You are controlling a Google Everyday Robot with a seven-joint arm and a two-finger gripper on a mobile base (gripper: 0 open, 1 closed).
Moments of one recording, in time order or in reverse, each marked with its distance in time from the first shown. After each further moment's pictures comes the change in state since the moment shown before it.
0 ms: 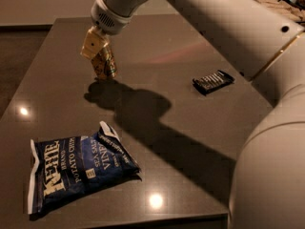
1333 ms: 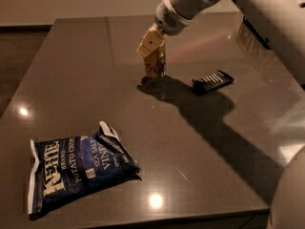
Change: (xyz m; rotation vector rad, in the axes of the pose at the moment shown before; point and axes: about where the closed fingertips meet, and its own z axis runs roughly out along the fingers) arm 0.122 -0.061 -0.071 0.094 0.028 0.178
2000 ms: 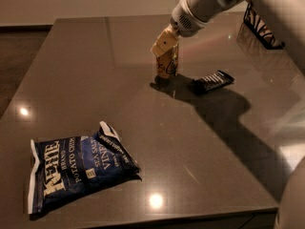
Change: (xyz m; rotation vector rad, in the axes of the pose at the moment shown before) arm 0.033 -0.025 -0.015 0.034 -0.005 0.072
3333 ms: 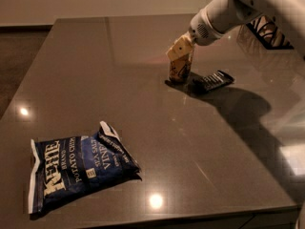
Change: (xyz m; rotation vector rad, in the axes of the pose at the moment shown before) arm 0.049 -0.028 -0.006 0.041 -0.031 0.131
